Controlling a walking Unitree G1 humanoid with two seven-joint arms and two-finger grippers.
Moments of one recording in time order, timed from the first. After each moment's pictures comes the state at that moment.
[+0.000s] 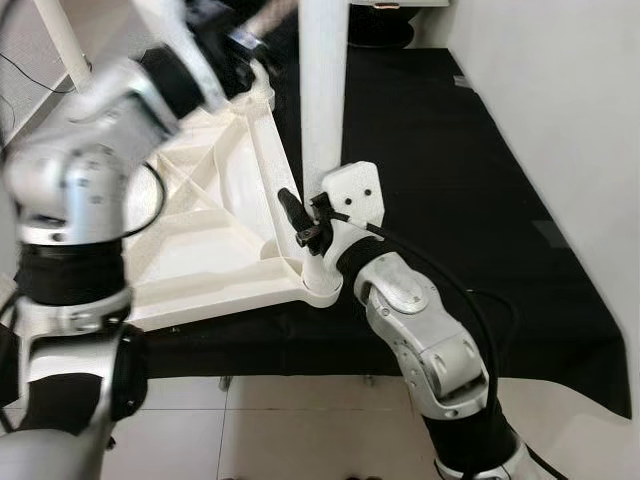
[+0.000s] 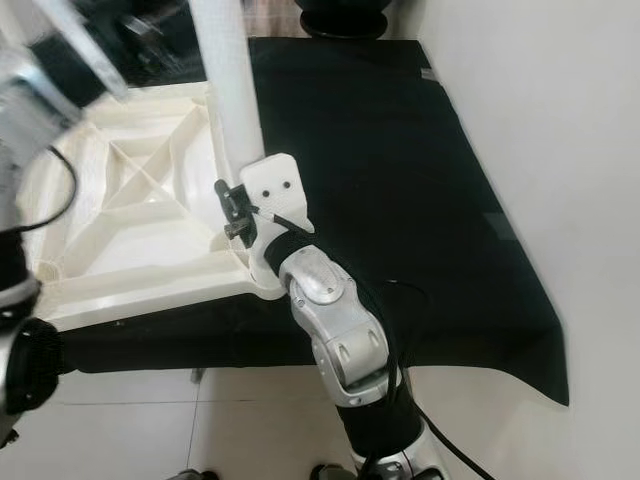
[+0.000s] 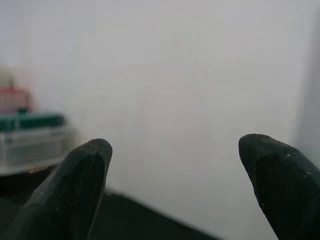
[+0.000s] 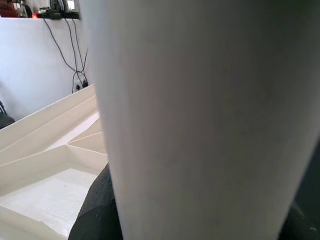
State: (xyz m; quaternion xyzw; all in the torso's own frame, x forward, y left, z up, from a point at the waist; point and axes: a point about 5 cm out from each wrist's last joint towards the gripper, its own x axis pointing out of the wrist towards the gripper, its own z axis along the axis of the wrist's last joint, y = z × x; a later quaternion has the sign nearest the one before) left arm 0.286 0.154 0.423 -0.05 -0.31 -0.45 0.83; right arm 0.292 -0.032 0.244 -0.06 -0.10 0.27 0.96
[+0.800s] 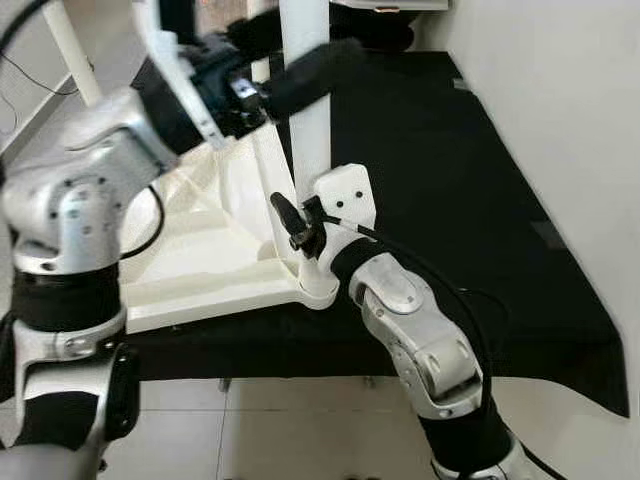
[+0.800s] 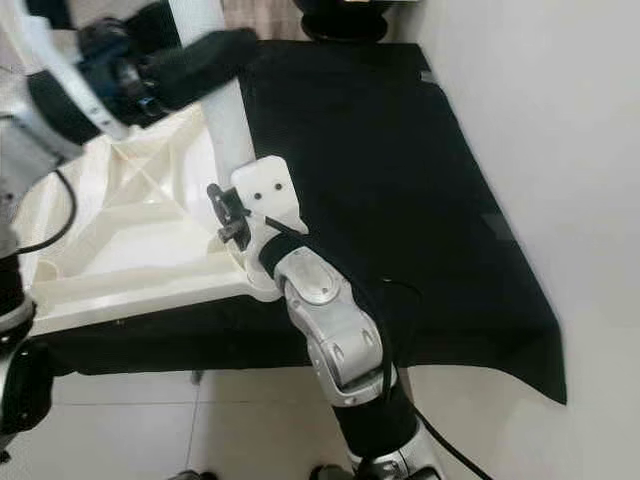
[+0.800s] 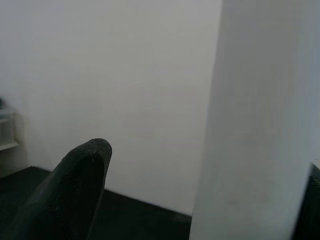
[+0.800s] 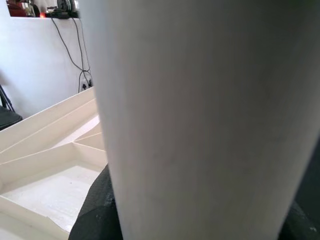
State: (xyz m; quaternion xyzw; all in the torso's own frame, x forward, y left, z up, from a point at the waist) left arm 0.297 0.117 0.392 -0.05 -0.25 -0.50 0.83; right arm 0.292 -0.029 0.244 -0.06 -0.09 0.28 0.95
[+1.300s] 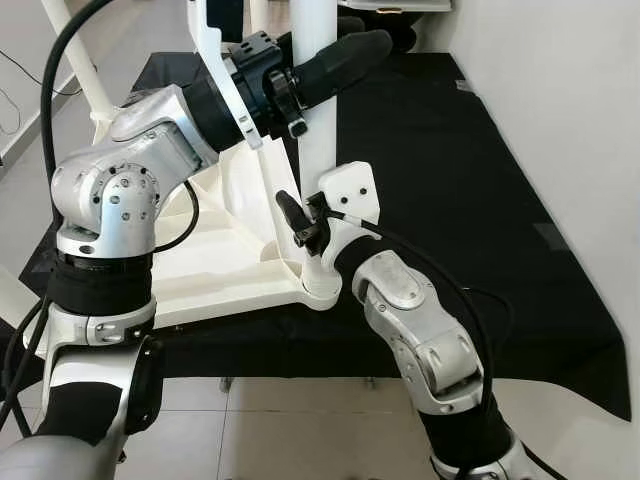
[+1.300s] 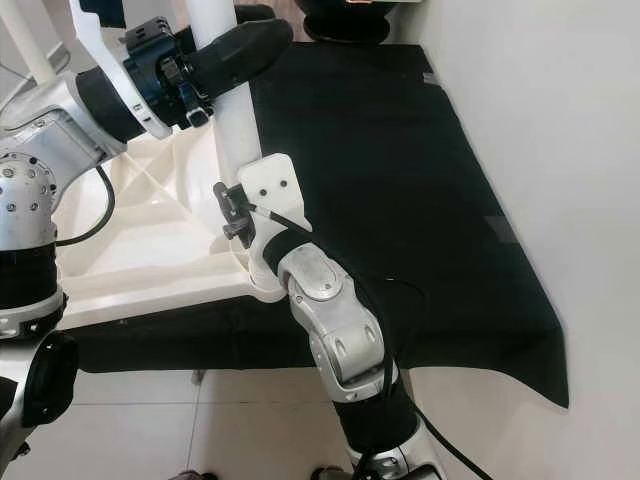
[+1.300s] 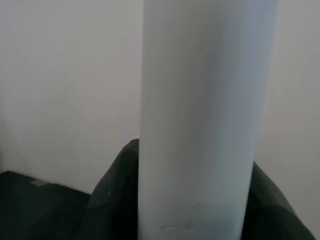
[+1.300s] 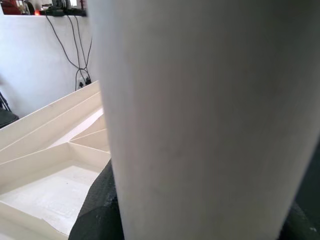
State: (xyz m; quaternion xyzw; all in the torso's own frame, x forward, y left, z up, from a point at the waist) left arm 0.301 0.100 0.390 -0.06 -0.24 -0.52 0.81; right arm 0.296 -0.034 0.243 -0.05 -0.08 0.27 0.96
